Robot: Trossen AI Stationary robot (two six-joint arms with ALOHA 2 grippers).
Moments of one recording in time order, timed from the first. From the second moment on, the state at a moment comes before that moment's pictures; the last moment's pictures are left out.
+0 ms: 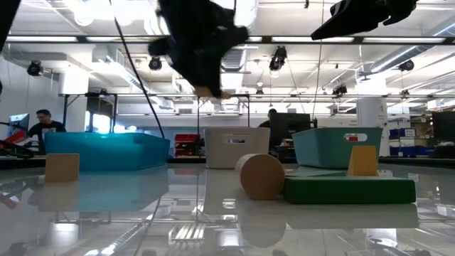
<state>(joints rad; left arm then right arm) -0.21 1.87 1.57 -1.01 -0.68 -0.89 0.18 0.91 0.70 -0.23 0.34 -0.25</state>
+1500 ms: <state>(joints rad) 0.39 1.37 0.78 -0.92 -0.54 -1.09 0.18 0.91 0.70 -0.23 0.34 -0.27</state>
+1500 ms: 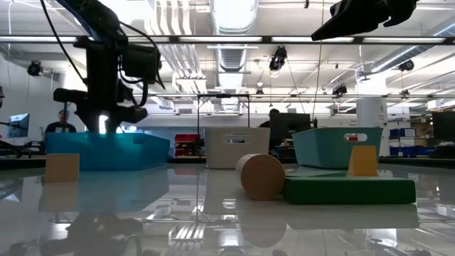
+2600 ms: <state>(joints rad) -0.04 1.34 1.06 -0.86 -0.37 -1.04 0.18 0.91 0.70 -0.23 0.34 -0.27</state>
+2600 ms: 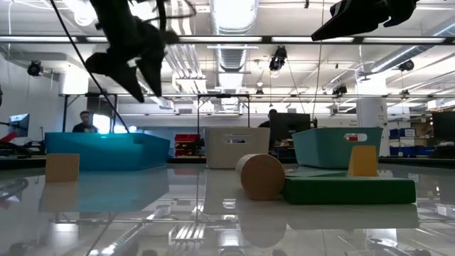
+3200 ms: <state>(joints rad) -0.40 1.42 1.01 -0.65 -0.27 -1.43 0.18 0.91 0.70 -0.23 0.34 -0.26</state>
